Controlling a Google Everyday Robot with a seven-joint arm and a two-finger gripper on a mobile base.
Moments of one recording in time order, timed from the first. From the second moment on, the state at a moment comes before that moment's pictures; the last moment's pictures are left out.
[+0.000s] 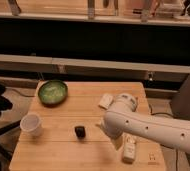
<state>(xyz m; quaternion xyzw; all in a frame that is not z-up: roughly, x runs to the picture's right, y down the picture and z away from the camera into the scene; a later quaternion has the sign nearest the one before) 0.070 0.225 0.686 -0.26 -0.15 -0.30 0.90</state>
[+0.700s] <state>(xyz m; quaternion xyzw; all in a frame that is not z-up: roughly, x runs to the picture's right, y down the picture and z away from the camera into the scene) 0.043 0.230 0.694 -0.26 -0.18 -0.34 0.89</state>
